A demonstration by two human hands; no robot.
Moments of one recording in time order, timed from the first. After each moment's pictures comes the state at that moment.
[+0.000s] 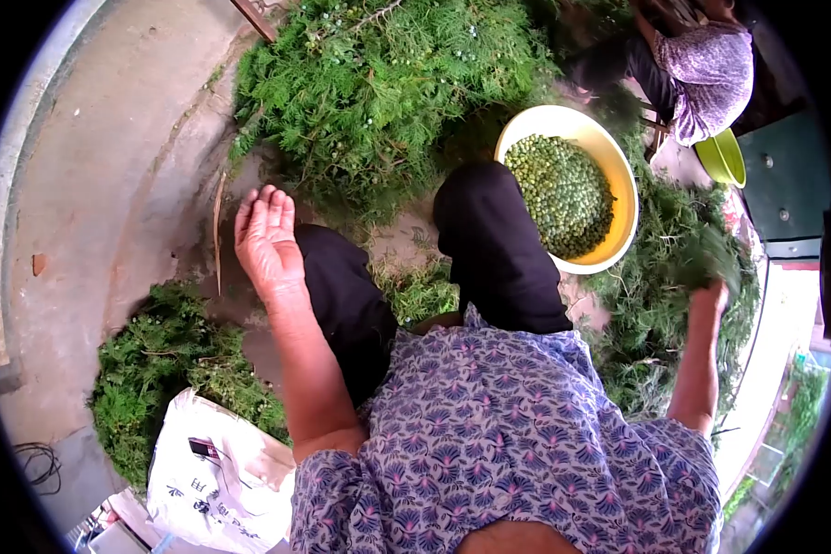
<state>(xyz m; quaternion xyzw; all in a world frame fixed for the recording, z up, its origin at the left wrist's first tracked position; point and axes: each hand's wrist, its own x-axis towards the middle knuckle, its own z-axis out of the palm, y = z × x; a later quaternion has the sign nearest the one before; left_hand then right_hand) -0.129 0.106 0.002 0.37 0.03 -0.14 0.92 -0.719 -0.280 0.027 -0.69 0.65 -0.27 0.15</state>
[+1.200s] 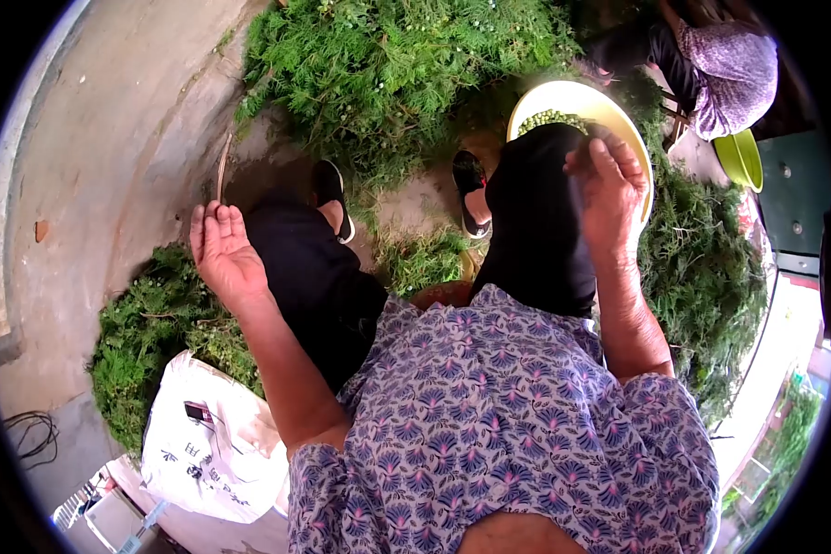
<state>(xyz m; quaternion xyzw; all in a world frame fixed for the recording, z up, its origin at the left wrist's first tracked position) -0.140 0.178 0.009 0.46 -0.01 0.00 0.89 -0.399 -0.140 0.064 -0.46 0.31 -0.43 0.71</state>
